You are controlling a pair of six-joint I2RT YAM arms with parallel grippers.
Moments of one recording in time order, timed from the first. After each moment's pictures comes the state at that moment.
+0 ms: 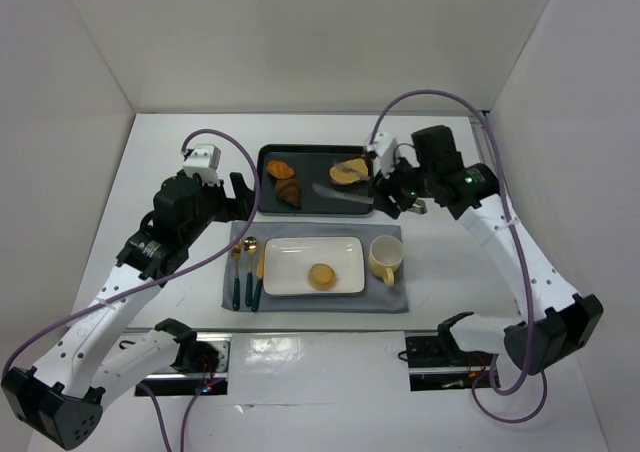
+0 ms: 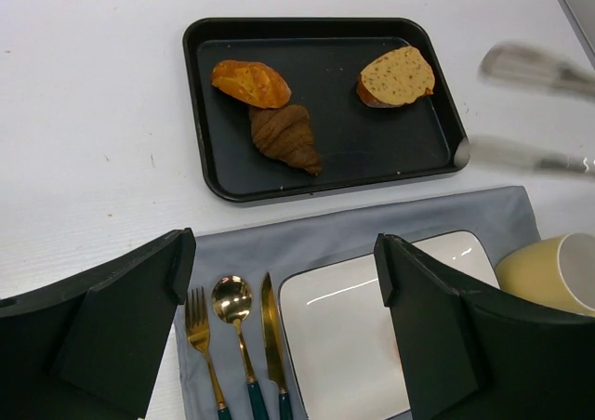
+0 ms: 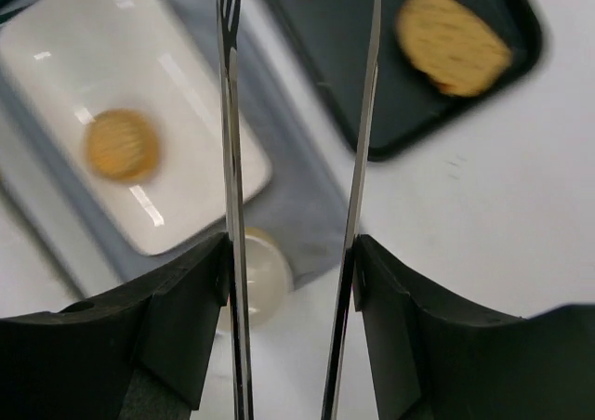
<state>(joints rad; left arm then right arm) -0.41 0.87 0.88 -0.34 -0.10 -0.29 0.46 1.28 1.37 -0.94 -0.35 -0.48</state>
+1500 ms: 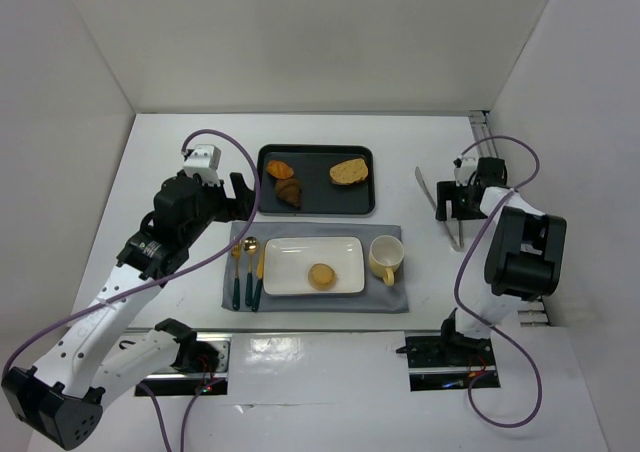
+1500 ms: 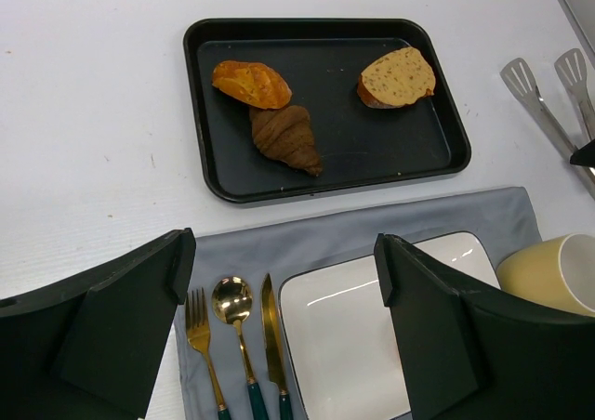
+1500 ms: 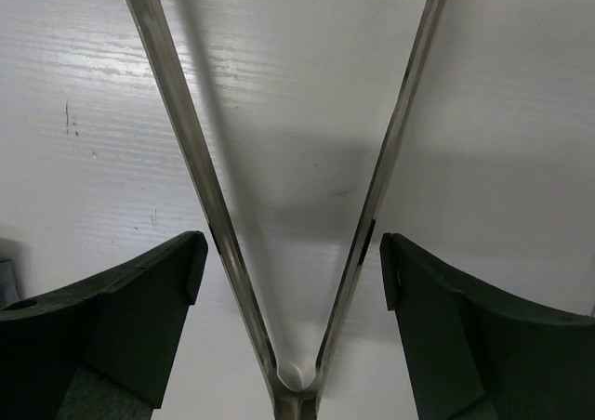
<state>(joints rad) -0.41 0.87 0.88 -0.33 -0.10 -0.29 -0.27 1.67 0.95 -0.30 -0.22 -0.25</state>
